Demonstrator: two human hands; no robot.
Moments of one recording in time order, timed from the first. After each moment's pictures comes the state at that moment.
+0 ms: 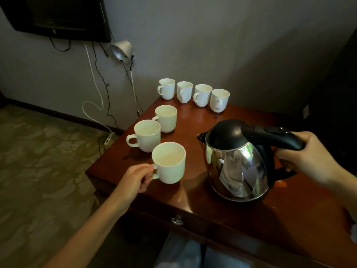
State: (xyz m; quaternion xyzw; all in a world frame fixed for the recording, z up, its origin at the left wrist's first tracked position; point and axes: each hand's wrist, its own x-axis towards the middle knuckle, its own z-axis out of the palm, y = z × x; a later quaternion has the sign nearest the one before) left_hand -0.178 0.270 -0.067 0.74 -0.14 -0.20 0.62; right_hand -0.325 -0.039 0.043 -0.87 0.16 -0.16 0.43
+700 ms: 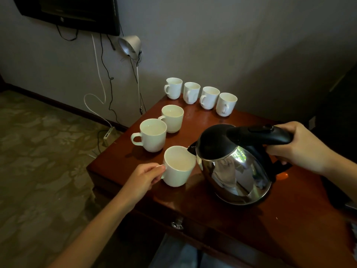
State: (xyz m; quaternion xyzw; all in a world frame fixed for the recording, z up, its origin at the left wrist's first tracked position) left_hand -0.171 0.262 -0.070 0.75 -0.17 -0.20 0.61; right_hand -0.282 -0.020 0.078 -0.92 0.08 -0.06 0.38
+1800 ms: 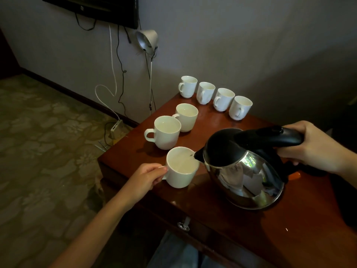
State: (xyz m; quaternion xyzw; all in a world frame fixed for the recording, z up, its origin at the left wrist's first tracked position) left_hand -0.163 0.287 -0.084 0.74 -0.16 -0.21 0.62; right_hand -0.258 0.000 0.095 -0.94 0.08 0.01 0.34
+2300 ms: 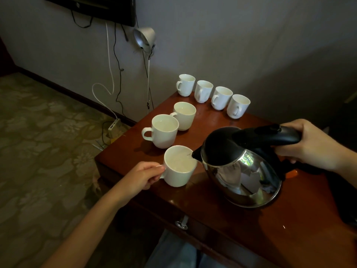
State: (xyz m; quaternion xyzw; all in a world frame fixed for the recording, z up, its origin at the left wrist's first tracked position) left_hand -0.157 0.293 -0.082 0.72 -0.17 -0.27 0.61; right_hand -0.258 0.001 0.096 -0.93 0.08 0.01 0.35
